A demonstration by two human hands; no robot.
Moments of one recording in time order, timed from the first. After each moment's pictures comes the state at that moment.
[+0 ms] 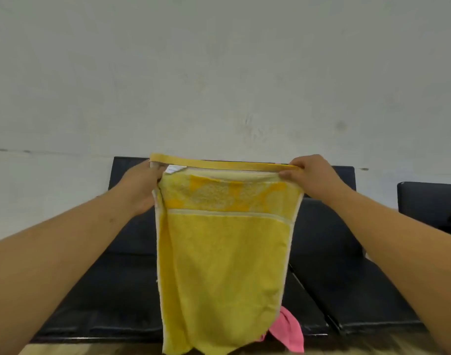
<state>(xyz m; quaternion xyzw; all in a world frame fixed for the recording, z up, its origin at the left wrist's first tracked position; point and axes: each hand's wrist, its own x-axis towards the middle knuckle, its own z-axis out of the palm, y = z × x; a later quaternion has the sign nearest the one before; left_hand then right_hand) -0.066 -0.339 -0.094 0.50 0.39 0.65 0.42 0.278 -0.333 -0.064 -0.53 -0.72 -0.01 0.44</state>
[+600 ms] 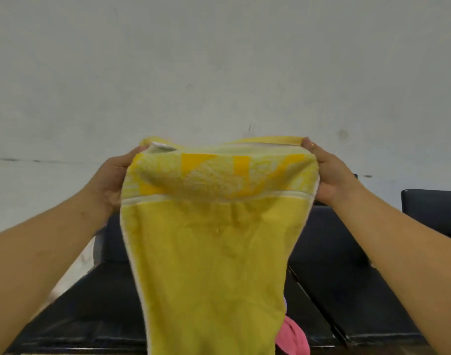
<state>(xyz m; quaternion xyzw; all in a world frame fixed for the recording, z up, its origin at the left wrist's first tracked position) -0.091 -0.390 -0.057 0.54 0.22 0.62 0.53 0.267 -0.351 -0.034 -0.19 -0.54 0.54 0.62</state>
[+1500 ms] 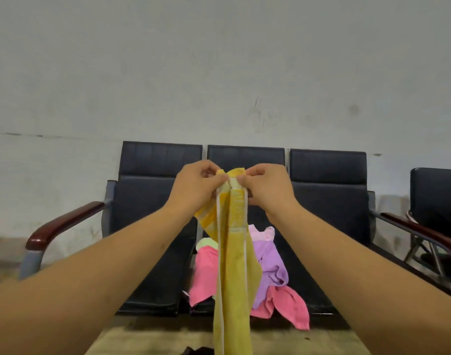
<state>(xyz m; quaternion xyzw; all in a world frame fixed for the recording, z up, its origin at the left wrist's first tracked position) 0.008 -0.368 -0.132 0.65 0.48 0.58 0.14 0.163 -0.360 -0.123 -0.48 -0.63 0.24 0.56</state>
